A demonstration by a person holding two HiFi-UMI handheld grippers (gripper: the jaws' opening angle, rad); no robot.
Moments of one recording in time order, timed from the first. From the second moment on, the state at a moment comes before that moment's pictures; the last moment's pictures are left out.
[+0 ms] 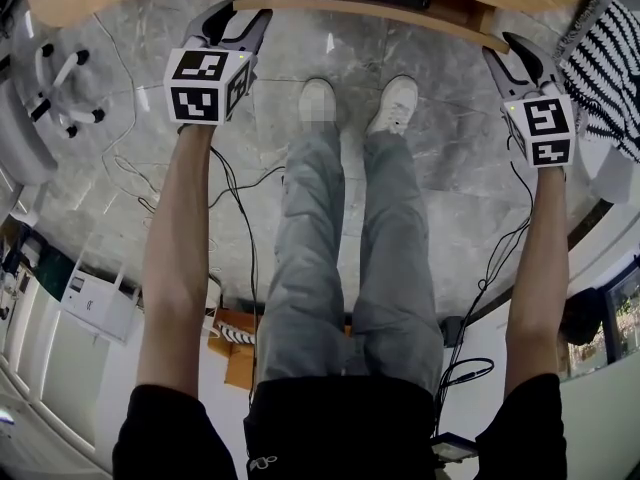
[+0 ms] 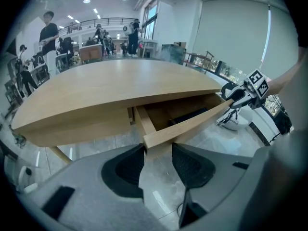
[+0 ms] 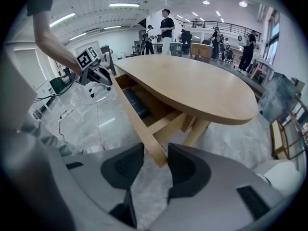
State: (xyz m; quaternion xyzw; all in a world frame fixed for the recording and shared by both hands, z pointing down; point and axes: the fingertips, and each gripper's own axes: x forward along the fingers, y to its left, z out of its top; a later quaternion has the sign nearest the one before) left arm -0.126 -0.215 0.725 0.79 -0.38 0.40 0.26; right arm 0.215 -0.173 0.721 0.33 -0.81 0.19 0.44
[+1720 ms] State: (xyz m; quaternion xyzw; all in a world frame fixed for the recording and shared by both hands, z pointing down) left arm -0.144 -0.134 0.746 0.76 -0.36 0.46 0.27; right arm 0.202 -0.085 0.744 0.38 -0.76 0.26 0.46
